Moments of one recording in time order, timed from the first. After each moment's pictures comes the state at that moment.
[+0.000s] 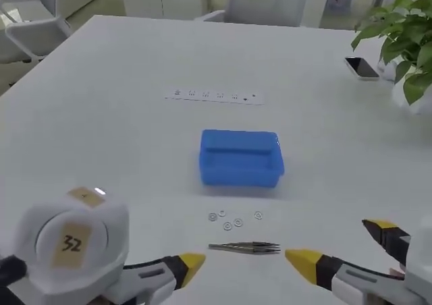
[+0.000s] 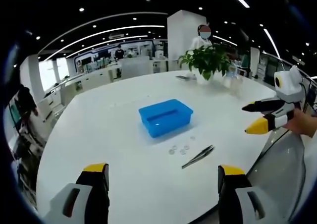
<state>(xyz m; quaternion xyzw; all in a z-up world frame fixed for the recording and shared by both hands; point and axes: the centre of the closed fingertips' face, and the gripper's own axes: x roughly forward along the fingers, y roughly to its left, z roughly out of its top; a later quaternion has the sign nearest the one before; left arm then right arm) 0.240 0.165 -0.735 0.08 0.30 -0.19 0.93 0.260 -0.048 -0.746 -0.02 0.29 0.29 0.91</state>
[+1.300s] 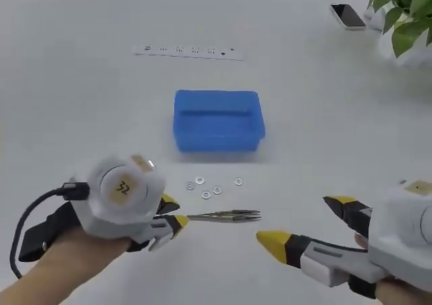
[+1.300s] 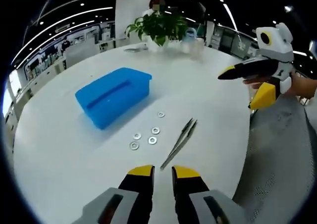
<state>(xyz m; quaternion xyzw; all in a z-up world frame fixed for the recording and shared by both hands) 0.275 0.101 -0.838 0.15 0.38 -0.40 0.82 0.259 -0.037 -0.779 -0.02 0.34 0.32 0.89</state>
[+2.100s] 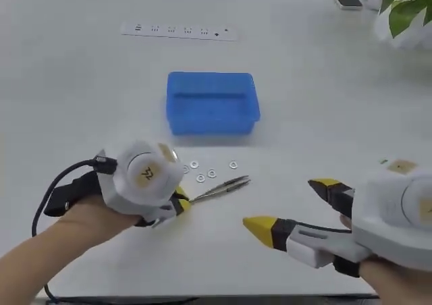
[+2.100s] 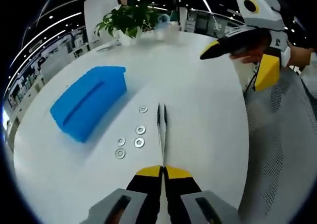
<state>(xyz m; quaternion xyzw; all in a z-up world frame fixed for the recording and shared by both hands) 0.270 0.083 -0.857 0.23 0.37 -0.47 0.77 0.255 -0.022 -0.778 -0.02 0.34 0.34 0.88</state>
